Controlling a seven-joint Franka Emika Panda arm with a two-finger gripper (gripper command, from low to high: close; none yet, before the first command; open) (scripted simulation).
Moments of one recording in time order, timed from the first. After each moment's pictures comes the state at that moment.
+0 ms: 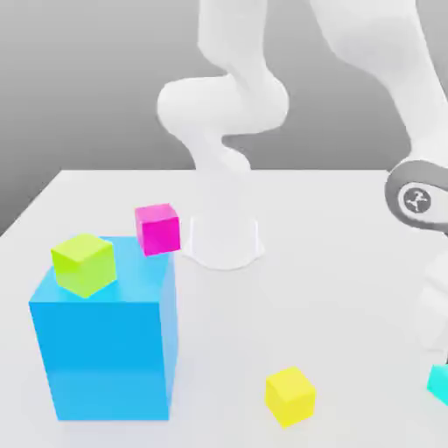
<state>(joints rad) 0.27 0.47 0.39 -2.28 -0.40 2.69 1.26</state>
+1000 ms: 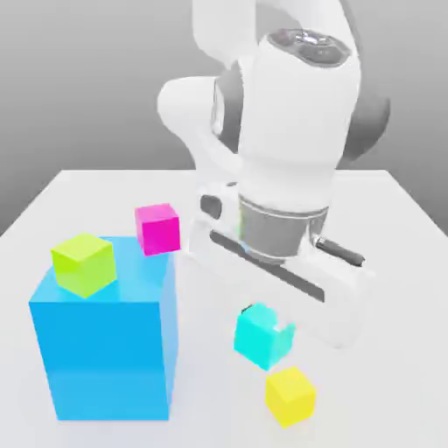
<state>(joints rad) -0.15 -0.05 0.11 -2.35 -0.11 2.27 1.87</state>
